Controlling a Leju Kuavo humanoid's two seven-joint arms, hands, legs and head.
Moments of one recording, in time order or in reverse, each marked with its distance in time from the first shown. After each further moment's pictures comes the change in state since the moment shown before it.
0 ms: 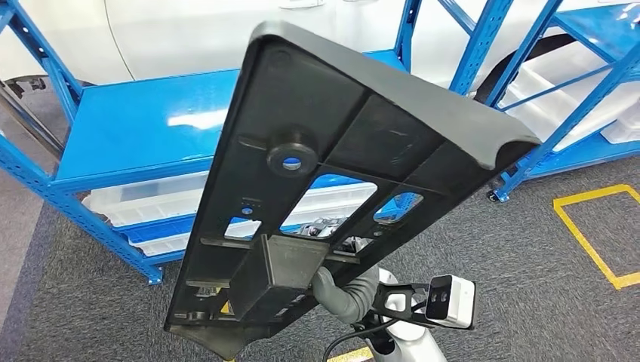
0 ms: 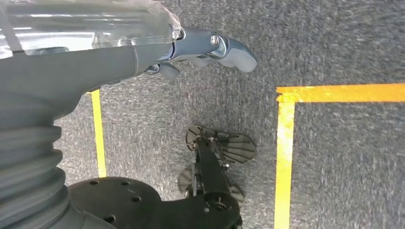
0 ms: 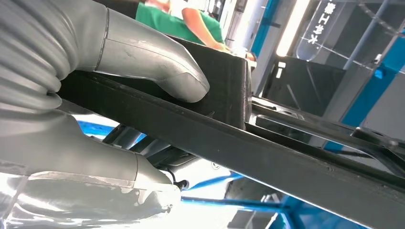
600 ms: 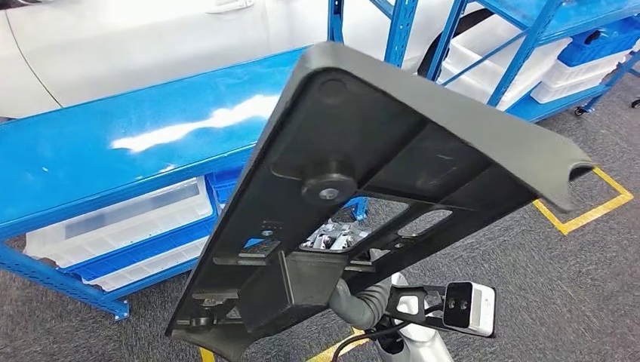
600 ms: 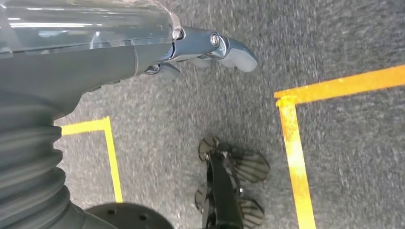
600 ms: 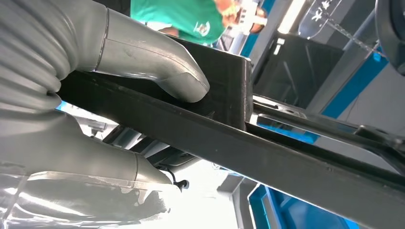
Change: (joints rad) left arm 0.012 0.028 0.022 0.001 -0.024 0.051 0.073; right arm 0.034 0.006 -0.051 -0.049 0.006 0.095 -0.002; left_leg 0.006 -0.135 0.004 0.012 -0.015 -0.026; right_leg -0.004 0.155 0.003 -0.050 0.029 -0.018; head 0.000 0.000
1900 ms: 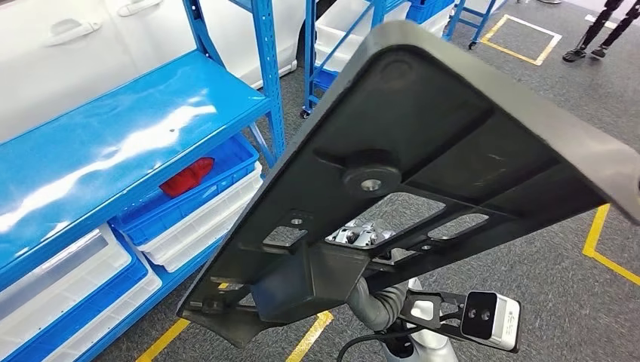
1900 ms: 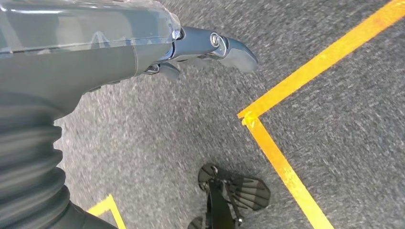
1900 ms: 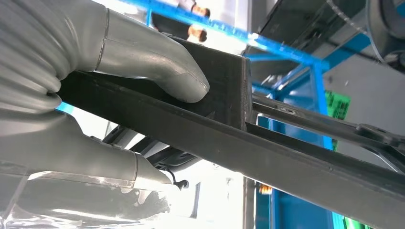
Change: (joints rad) left arm -0.005 0.056 0.008 0.000 -0.057 0.001 0.014; right arm 0.041 0.033 -0.074 -0.057 0.040 -0.013 0.000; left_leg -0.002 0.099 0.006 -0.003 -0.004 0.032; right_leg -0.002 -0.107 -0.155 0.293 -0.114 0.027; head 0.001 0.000
